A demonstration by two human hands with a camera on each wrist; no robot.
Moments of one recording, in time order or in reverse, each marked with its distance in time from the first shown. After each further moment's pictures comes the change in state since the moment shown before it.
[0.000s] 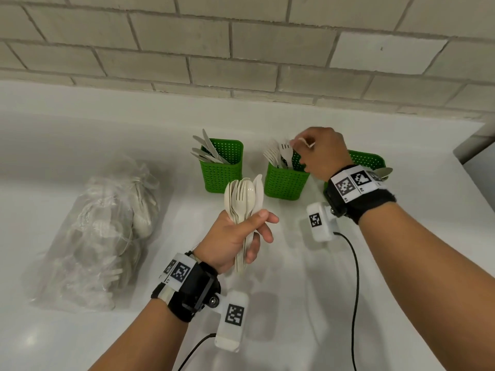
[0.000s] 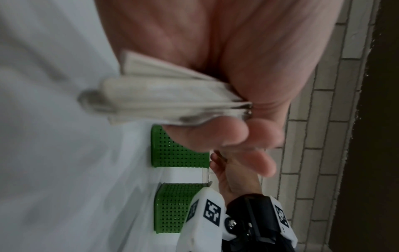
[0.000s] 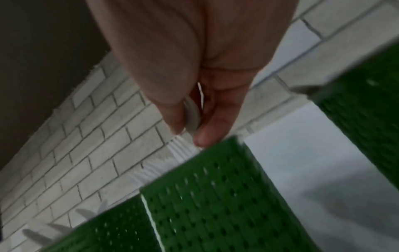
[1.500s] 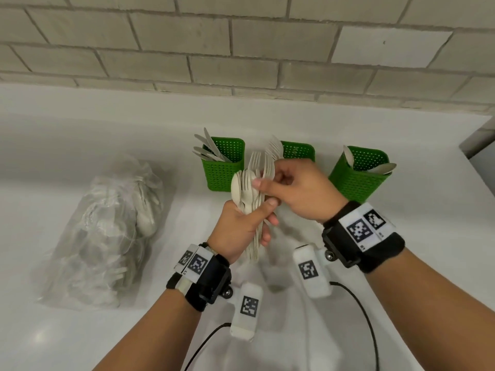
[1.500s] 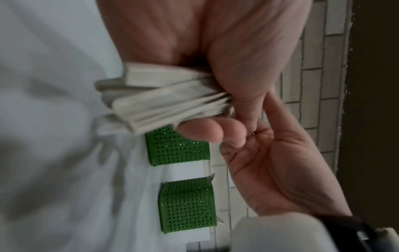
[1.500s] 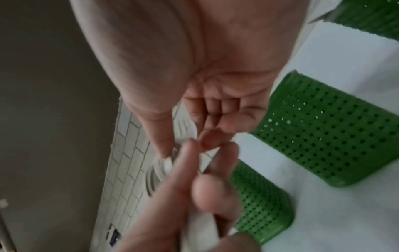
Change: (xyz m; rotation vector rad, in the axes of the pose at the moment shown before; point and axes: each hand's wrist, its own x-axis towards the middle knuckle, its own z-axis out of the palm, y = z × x) left_hand 0.014 0.003 0.015 0.028 0.164 0.094; right_hand -0.072 -0.045 0.012 0.291 -0.358 -0.034
